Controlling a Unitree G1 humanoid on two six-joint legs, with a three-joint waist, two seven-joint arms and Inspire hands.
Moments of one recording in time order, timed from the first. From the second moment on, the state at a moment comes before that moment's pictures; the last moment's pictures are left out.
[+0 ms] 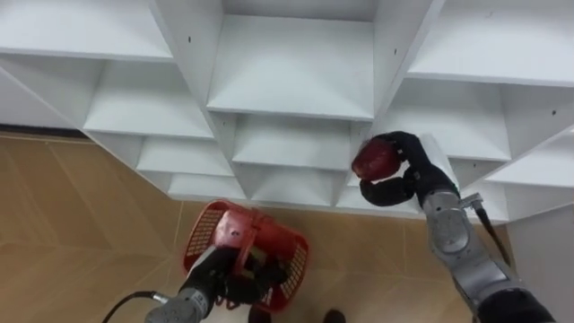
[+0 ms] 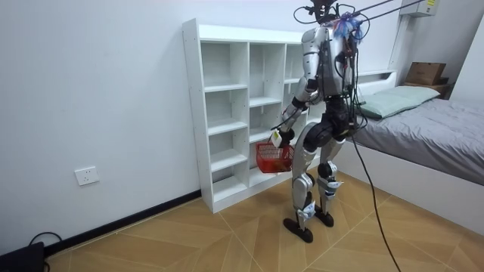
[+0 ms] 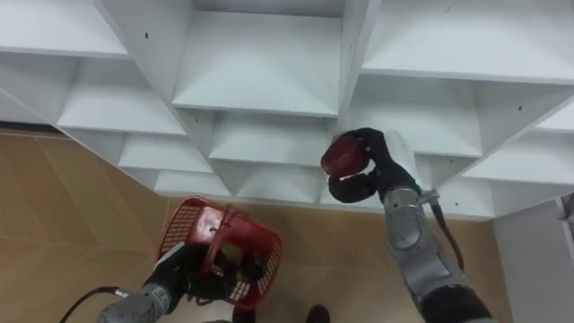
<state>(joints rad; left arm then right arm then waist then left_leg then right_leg) -0.05 0.21 -0.34 0.80 -0.13 -0.06 -0.07 -0.25 -0.32 0.28 0.67 -0.24 -0.11 -0.23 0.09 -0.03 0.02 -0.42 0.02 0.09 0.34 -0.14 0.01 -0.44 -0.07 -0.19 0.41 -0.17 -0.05</state>
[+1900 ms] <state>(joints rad) -0.03 0.16 -0.42 0.67 -0.20 -0.16 -0.13 -0.04 -0.26 0.44 0.62 -0.56 -0.14 -0.03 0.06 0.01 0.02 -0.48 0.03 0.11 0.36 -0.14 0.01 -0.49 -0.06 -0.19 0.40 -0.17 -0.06</state>
